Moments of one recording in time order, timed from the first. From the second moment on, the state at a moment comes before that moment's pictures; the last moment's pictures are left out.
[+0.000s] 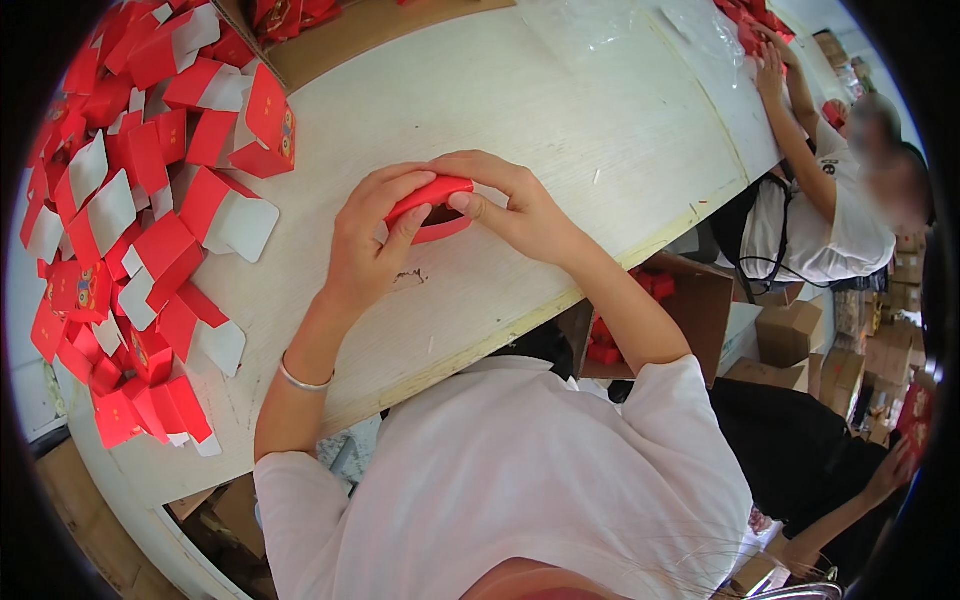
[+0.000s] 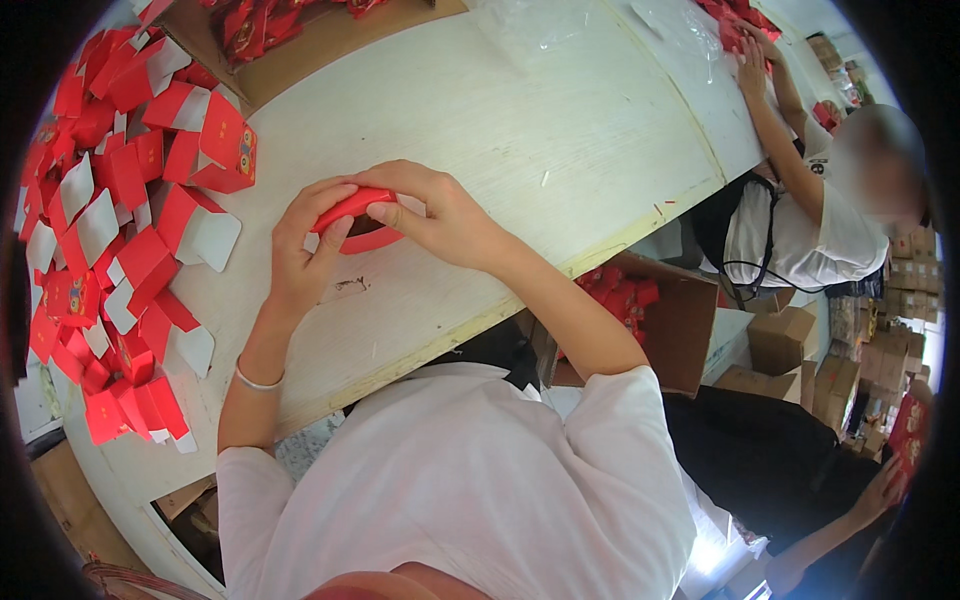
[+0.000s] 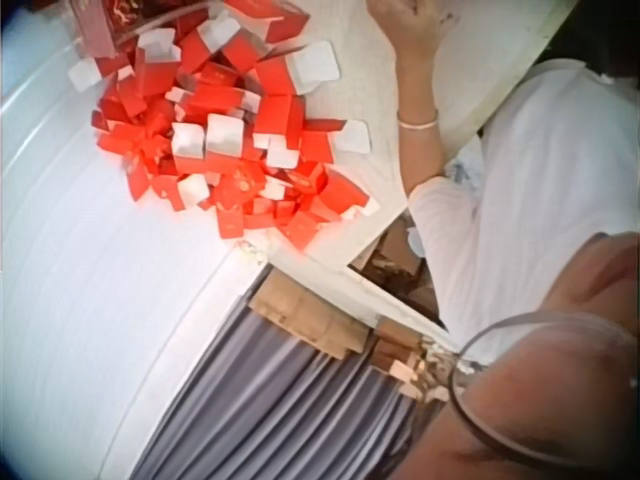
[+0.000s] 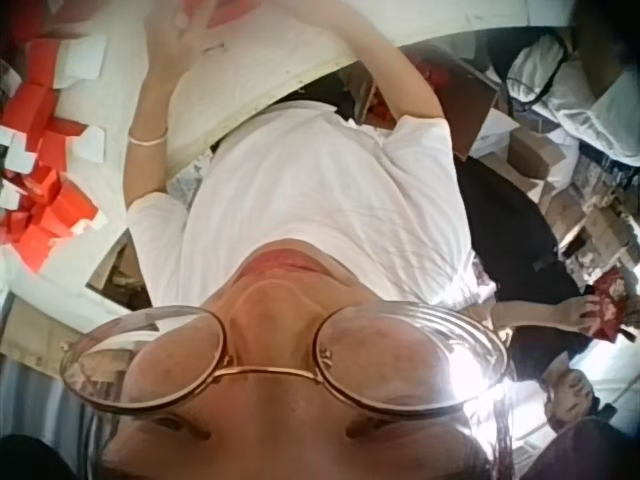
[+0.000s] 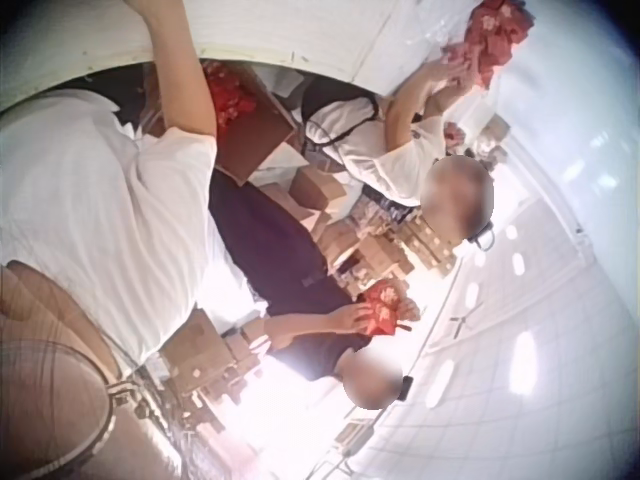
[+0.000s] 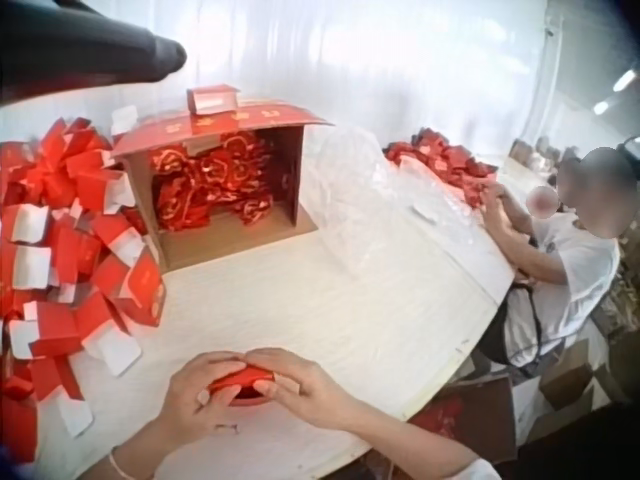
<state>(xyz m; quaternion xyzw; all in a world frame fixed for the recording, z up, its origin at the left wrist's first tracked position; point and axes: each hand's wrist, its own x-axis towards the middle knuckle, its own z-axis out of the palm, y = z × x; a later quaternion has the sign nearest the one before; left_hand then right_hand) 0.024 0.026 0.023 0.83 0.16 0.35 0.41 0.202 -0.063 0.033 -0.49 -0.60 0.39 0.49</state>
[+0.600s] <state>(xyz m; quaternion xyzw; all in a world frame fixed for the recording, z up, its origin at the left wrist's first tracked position) 0.013 0.032 0.002 0.93 0.07 0.33 0.10 0.185 -0.068 -0.003 -0.50 -0.60 0.27 0.55</state>
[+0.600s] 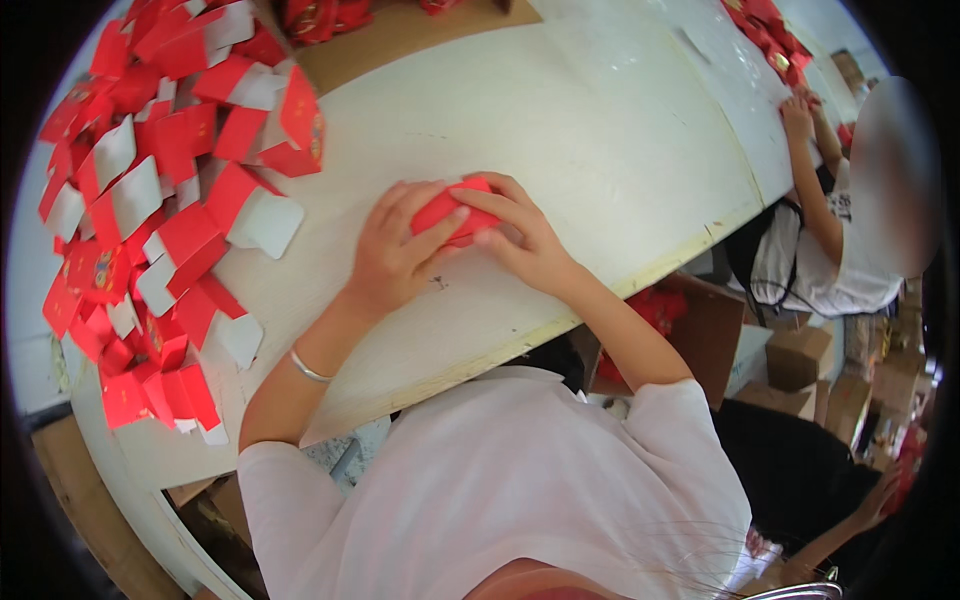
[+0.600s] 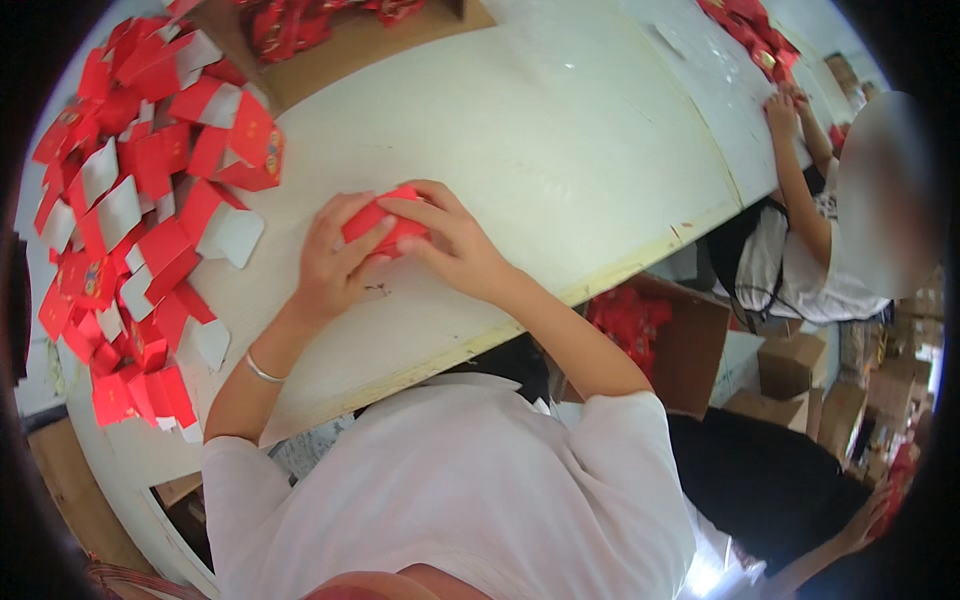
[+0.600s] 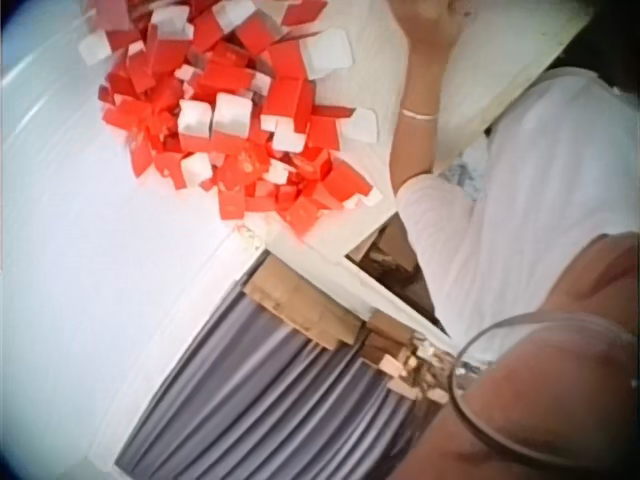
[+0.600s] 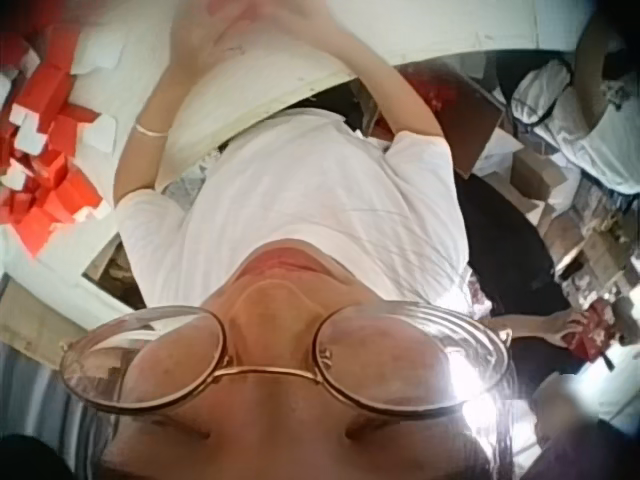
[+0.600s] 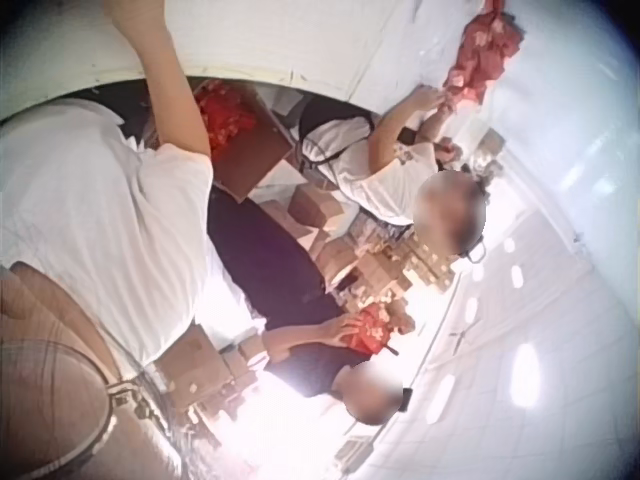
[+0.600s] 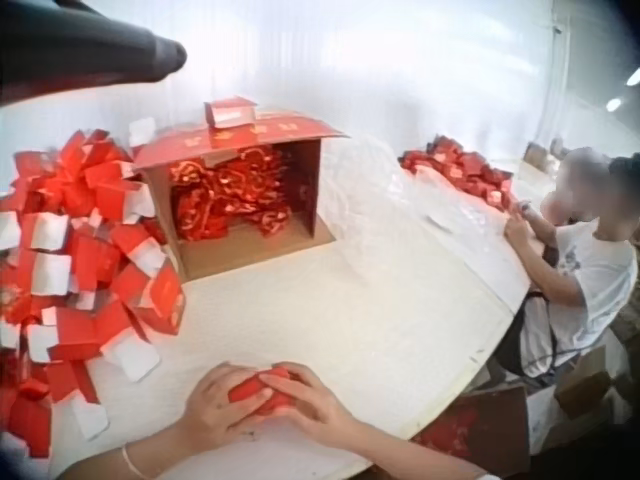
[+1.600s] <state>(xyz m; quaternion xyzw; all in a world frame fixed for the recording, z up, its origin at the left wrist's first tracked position) 0.005 0.157 0.046 0.81 0.38 0.32 0.31 0.321 0.237 0.012 -0.72 -0.66 -0.12 0.18</state>
